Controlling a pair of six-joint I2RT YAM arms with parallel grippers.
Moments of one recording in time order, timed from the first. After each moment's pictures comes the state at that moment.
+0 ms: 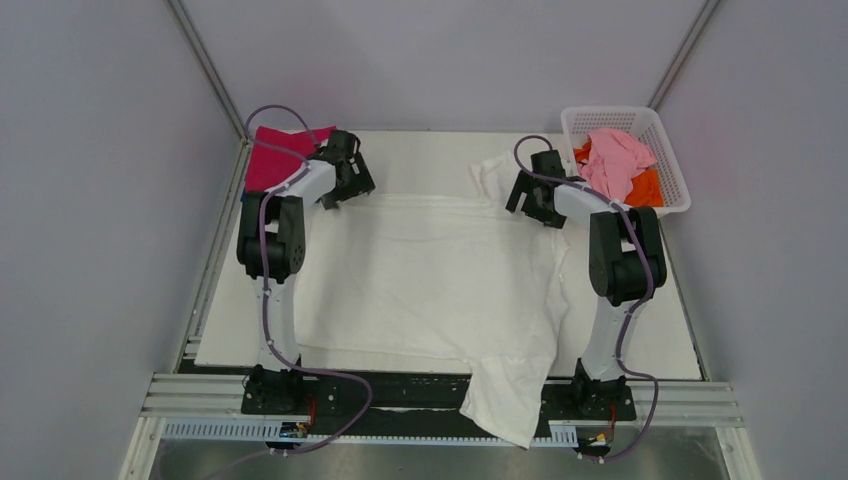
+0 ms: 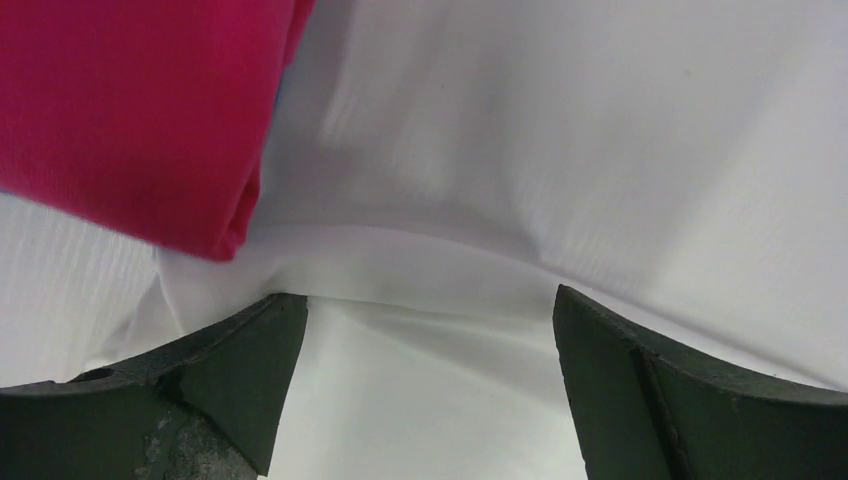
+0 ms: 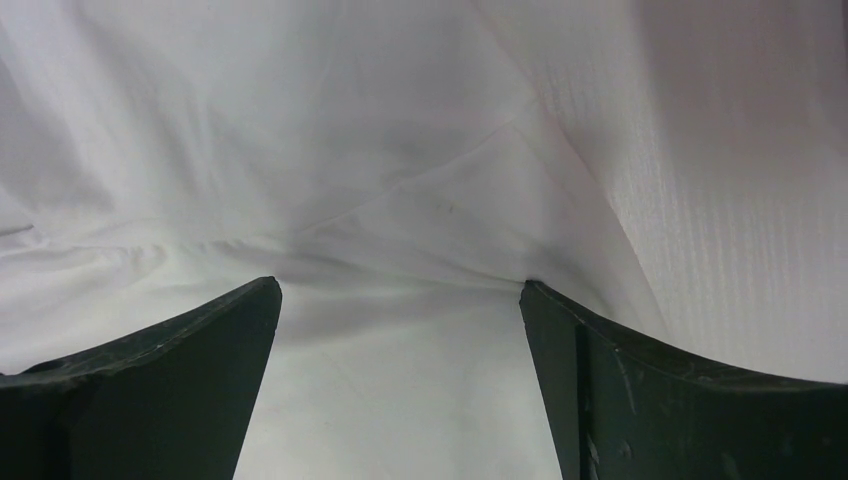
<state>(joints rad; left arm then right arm) -0.19 2.15 1.64 -0.51 -0.19 -0.59 0.15 1.98 1.34 -0.37 0.15 0.50</state>
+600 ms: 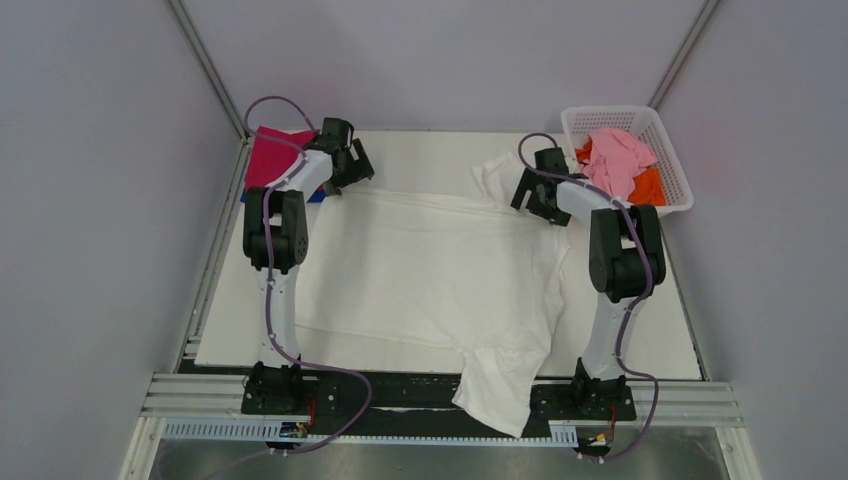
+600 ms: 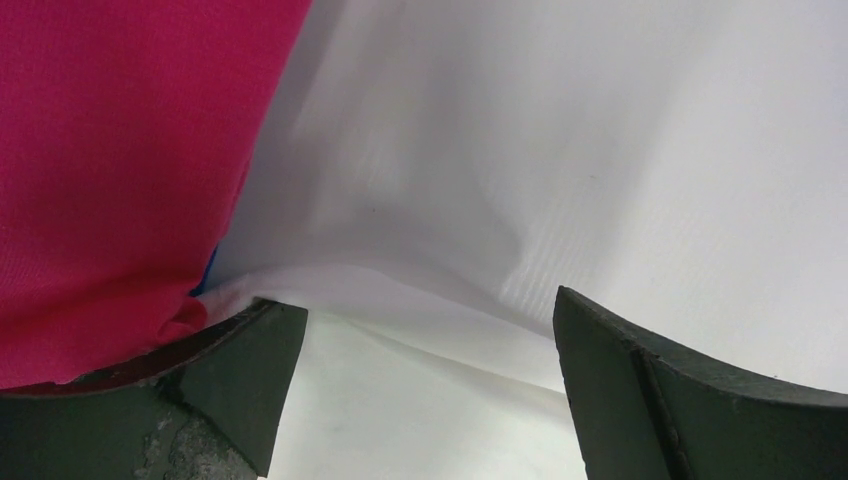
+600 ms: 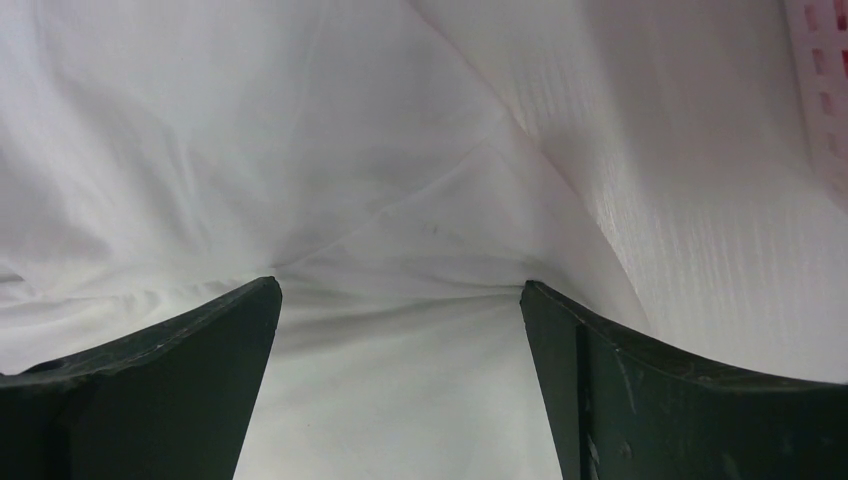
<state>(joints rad) -0.14 2.30 1.88 -0.54 -0.09 -0.57 0.13 1.99 1.36 -0.38 0.20 0.49</state>
